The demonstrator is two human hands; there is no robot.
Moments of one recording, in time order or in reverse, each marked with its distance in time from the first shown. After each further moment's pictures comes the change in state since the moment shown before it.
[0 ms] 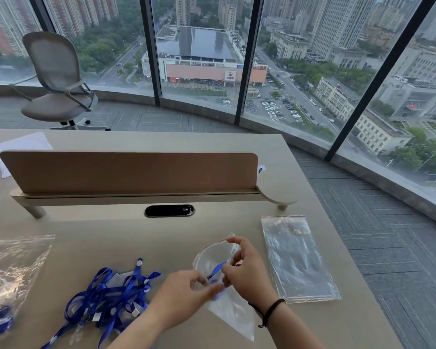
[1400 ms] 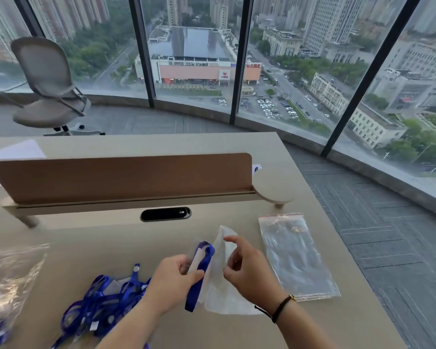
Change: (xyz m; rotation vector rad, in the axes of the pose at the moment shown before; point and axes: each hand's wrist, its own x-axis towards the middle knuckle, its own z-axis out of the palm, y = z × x) left_hand 0.000 0.037 -0.023 -0.263 0.062 -0.113; right_hand -0.002 -0.007 -0.023 -0.305 -0.030 -0.213
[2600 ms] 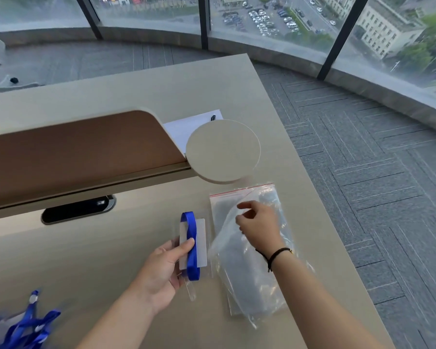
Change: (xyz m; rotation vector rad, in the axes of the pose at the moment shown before) left_hand 0.206 0.021 0.198 -0.724 -0.096 -0.486; right_hand 0.172 0.270 -0.096 0.324 0.155 0.525
